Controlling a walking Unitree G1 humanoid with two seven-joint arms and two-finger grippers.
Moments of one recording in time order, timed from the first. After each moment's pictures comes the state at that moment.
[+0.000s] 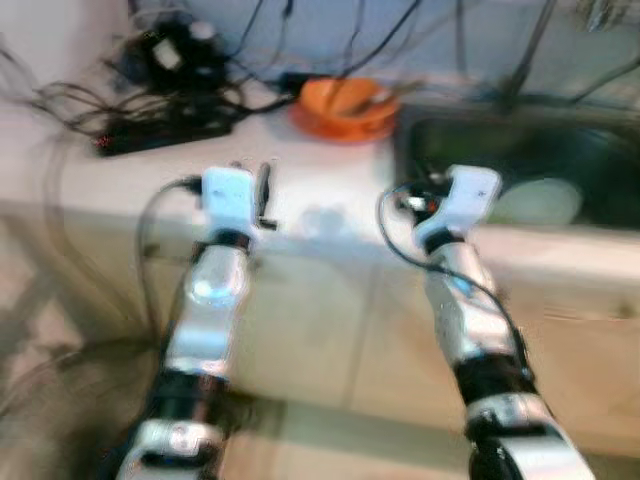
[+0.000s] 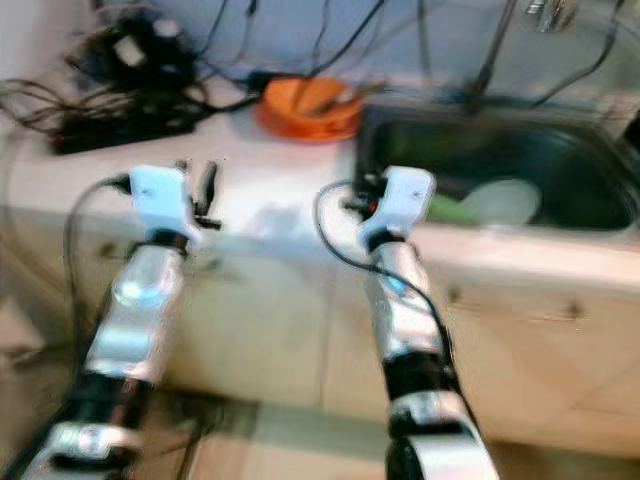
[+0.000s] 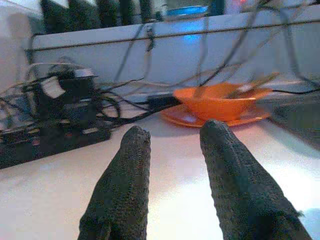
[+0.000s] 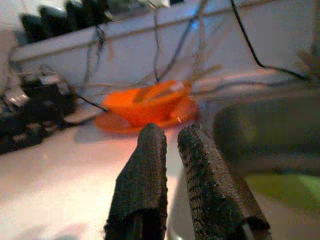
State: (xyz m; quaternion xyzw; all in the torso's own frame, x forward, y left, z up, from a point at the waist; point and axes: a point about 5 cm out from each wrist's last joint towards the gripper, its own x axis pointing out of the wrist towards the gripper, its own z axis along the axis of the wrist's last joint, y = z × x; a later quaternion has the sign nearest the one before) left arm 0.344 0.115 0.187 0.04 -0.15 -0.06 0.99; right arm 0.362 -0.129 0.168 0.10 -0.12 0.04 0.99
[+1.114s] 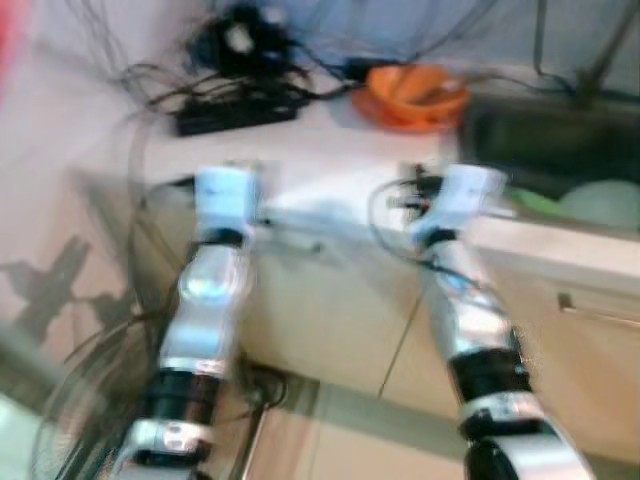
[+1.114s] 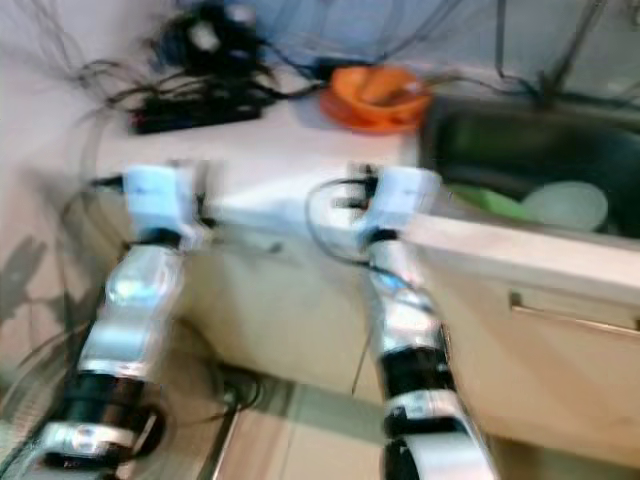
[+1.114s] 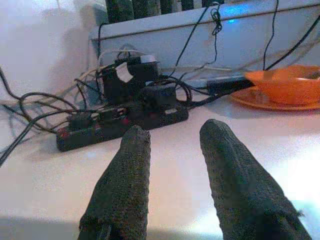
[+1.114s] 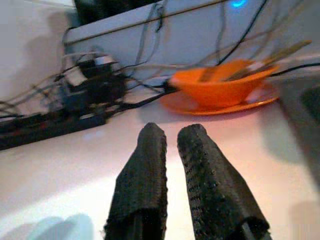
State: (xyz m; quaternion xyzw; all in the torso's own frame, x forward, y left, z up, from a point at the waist) left arm 0.345 0.134 0.189 0.06 -0.15 -0.02 0.99; right arm 0.365 -0.111 0.177 0.11 -0.12 0.07 0.98
